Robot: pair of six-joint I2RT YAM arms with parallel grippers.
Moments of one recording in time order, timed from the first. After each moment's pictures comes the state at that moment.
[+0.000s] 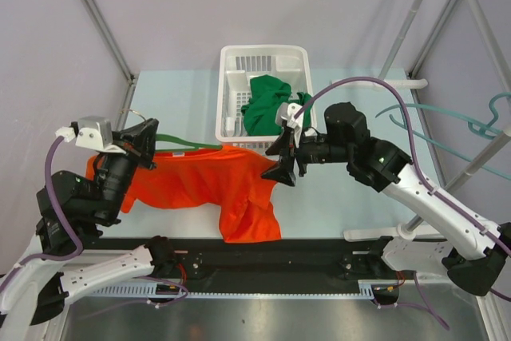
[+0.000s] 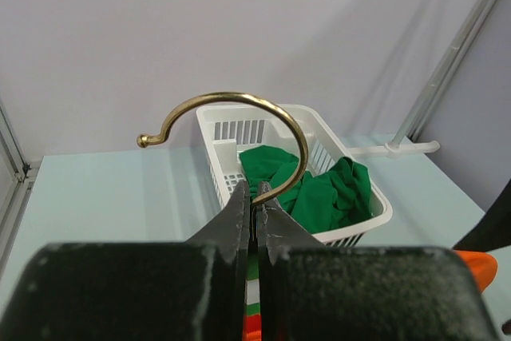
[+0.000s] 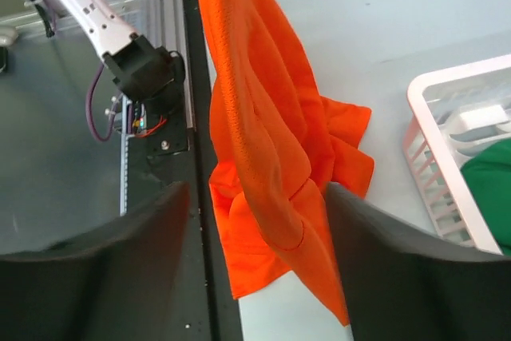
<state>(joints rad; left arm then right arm) -1.03 0.54 1.17 -0.36 -0.75 0.03 0.83 1.14 1.29 -0.46 -0.57 -0.08</state>
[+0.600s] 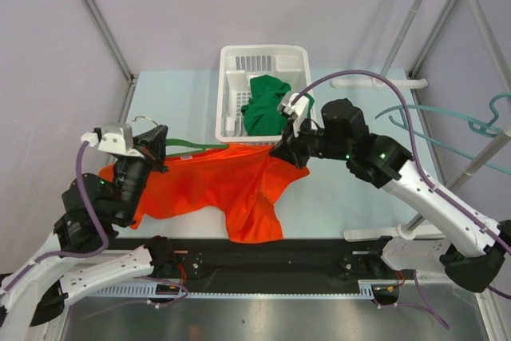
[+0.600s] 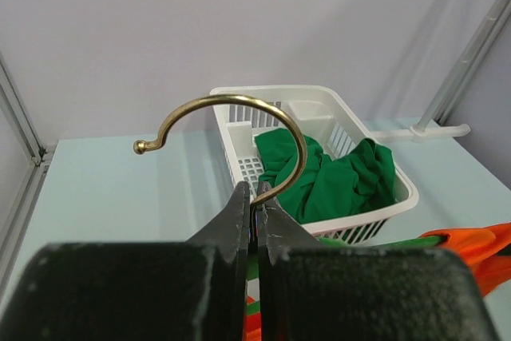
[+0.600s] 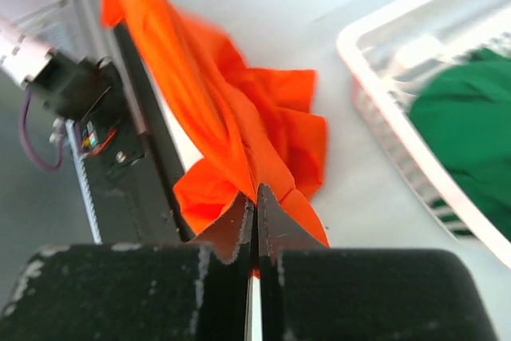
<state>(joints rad) -1.03 0.52 1.05 -0.31 -0.79 0.05 0.83 1.19 1.34 -0.54 -0.36 -0.01</state>
